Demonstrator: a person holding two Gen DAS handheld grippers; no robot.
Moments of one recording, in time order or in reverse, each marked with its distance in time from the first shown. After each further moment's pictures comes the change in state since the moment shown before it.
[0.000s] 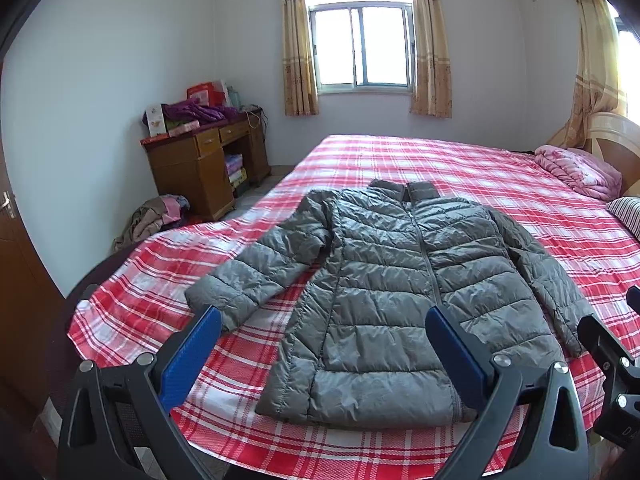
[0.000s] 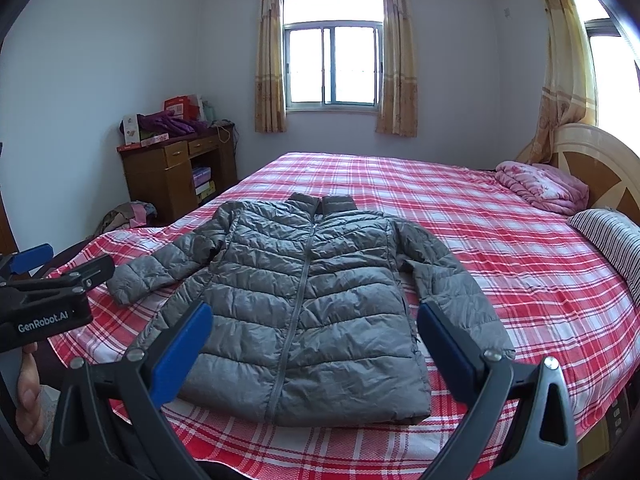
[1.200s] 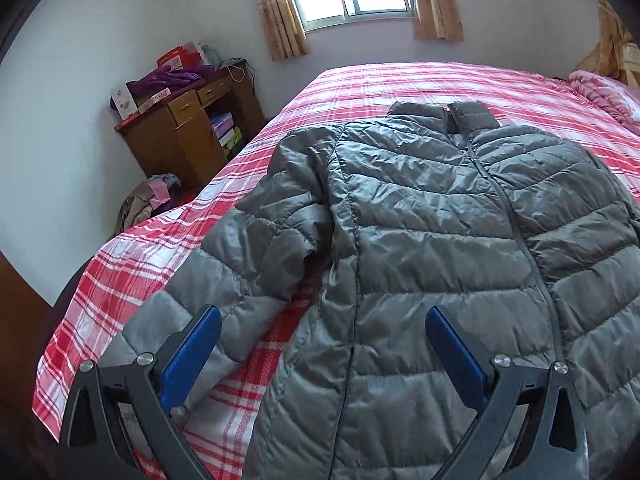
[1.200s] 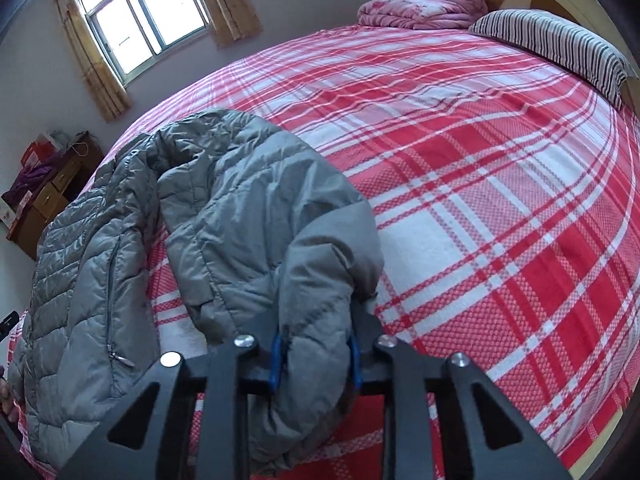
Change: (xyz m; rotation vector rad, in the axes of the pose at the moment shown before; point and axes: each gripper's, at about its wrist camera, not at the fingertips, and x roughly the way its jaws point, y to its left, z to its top) left arm 0.275 -0.028 0.044 0.141 0.201 0.122; right arm 0.163 -0.258 -0.096 0.531 0.329 -0.218
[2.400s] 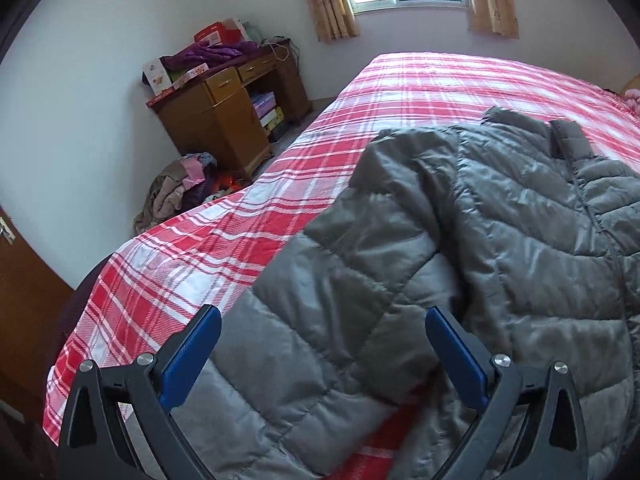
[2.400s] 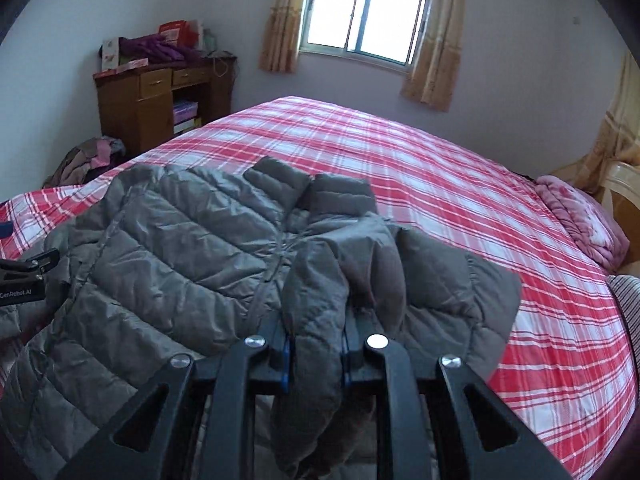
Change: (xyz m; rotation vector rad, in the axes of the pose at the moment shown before) left arm 0.086 0.071 0.049 -0.086 0.065 0.134; right arm 0.064 0.343 0.042 -0.747 -0.161 0.114
